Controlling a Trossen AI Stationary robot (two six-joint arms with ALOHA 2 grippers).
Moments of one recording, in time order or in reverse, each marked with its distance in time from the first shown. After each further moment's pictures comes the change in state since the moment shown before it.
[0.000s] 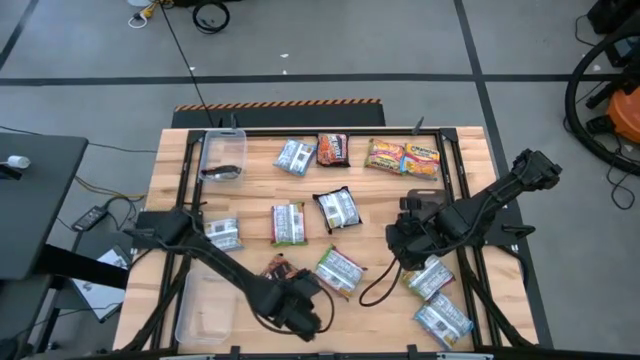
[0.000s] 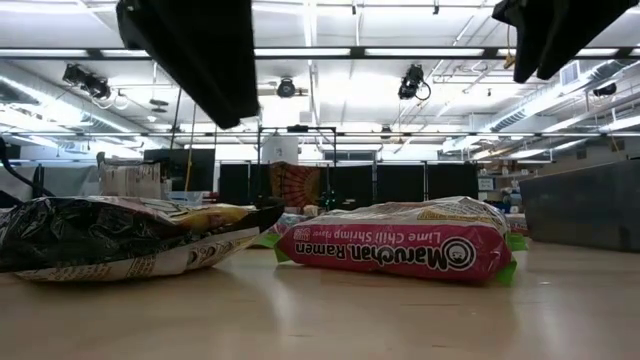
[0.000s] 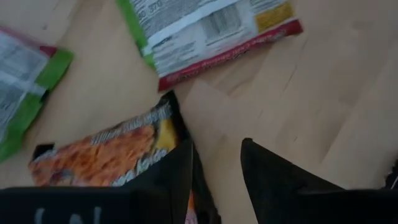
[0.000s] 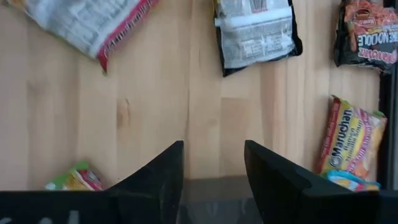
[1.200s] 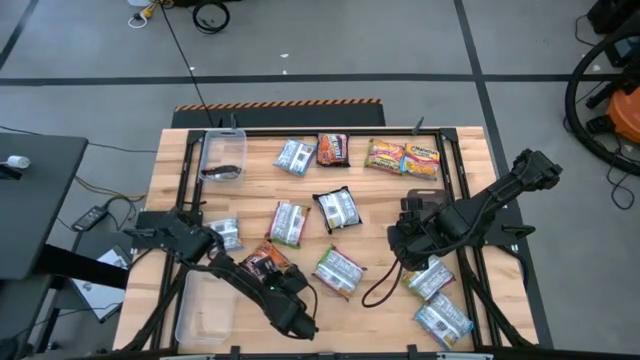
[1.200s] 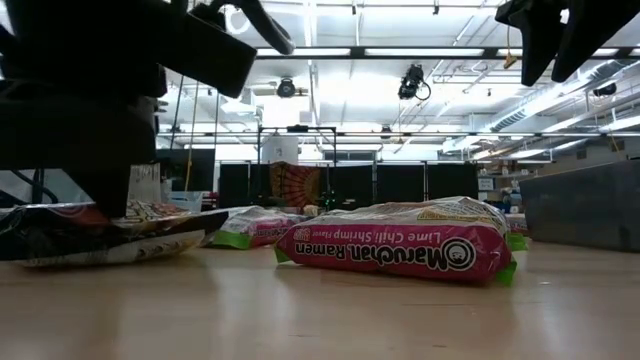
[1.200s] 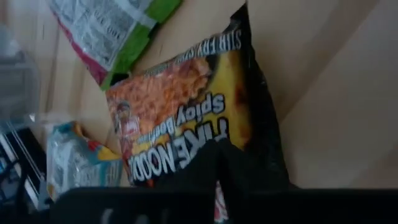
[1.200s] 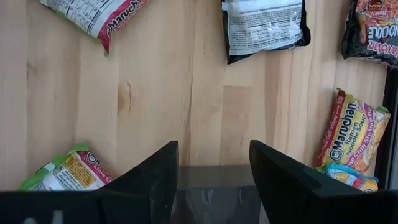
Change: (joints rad) left arm -0.004 0.211 0.064 -0.489 -0.002 -0.079; right arm 0.001 0.000 0.000 -0.029 -0.029 -0.013
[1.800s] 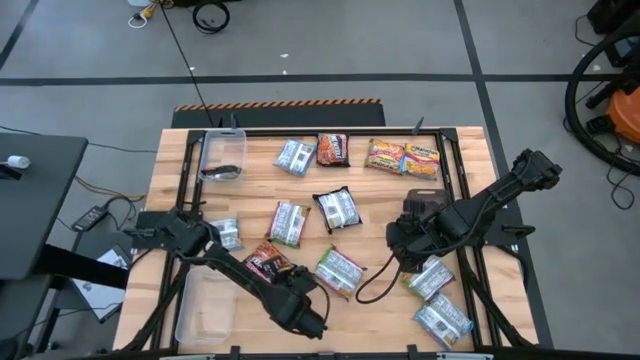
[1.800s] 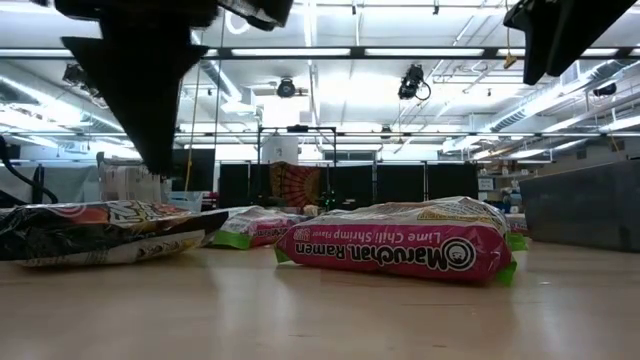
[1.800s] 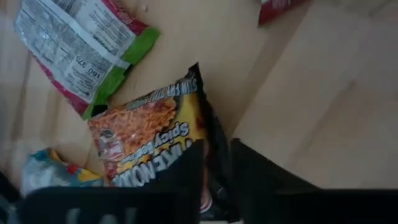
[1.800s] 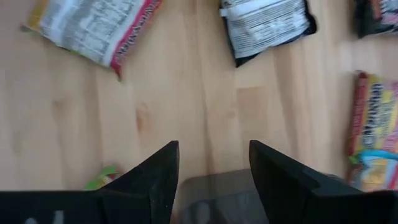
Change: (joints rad) left arm 0.021 -0.049 0.103 0.070 0.026 0.085; right arm 0.000 0.000 0.000 0.047 -0.036 0.176
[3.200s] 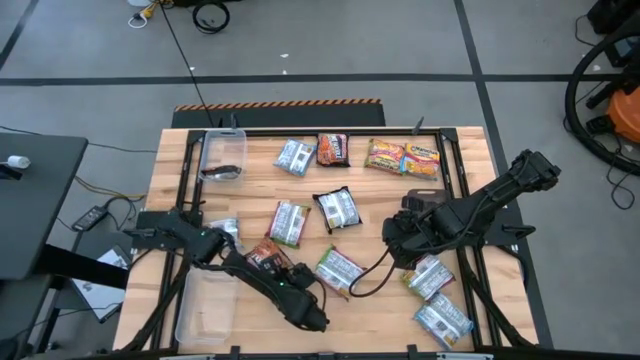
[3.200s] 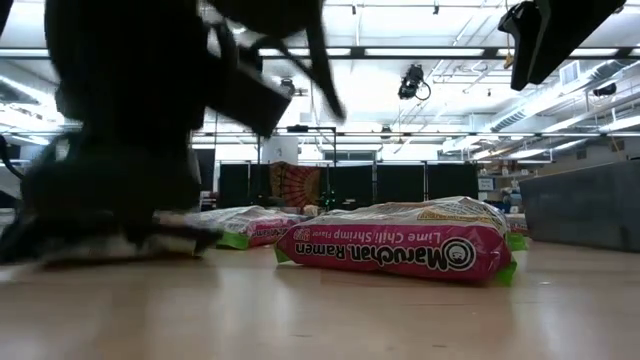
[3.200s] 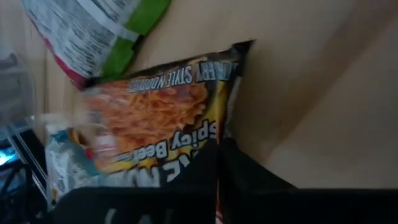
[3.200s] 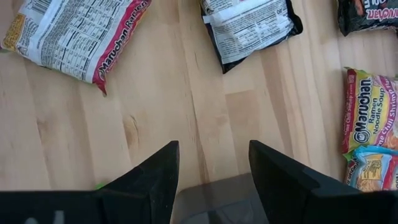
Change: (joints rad) left arm 0.035 0.124 0.001 -0.121 0.027 -0.005; right arm -0.032 0.017 -0.001 0.009 0.045 0.026
